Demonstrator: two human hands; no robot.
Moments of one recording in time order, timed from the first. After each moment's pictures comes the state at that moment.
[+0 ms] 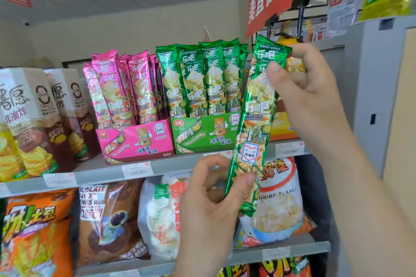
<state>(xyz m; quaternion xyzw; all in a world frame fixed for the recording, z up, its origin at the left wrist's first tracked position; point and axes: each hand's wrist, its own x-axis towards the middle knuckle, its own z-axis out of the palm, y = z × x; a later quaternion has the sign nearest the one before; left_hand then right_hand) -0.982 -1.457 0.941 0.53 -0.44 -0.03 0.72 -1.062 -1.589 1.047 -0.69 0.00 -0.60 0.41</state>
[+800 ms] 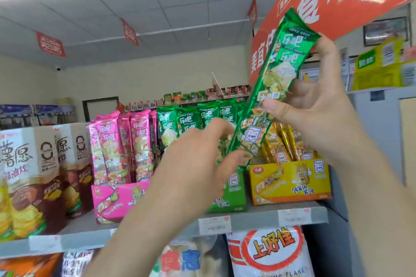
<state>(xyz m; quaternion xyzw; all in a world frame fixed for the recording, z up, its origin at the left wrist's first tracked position) -0.949 -1.481 1.081 0.68 -0.57 0.35 0.30 -1.069 -1.639 1.111 -0.70 -0.16 -0.56 0.41</state>
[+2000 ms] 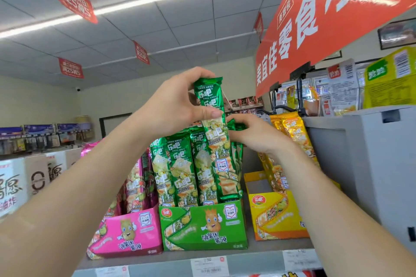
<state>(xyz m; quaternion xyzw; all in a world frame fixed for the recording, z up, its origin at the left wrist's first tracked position) -0.894 -1.535 1.200 0.64 -0.64 0.21 0.38 -0.955 -1.725 1.130 -0.84 0.00 -0.36 0.41</state>
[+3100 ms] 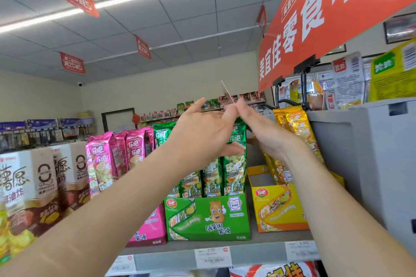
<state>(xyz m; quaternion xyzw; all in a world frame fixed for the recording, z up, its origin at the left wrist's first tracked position) -0.894 -1.564 1.145 0.68 -0.52 0.50 -0.09 -0.967 -1.713 1.121 -0.80 -0.04 -0.32 0.50</state>
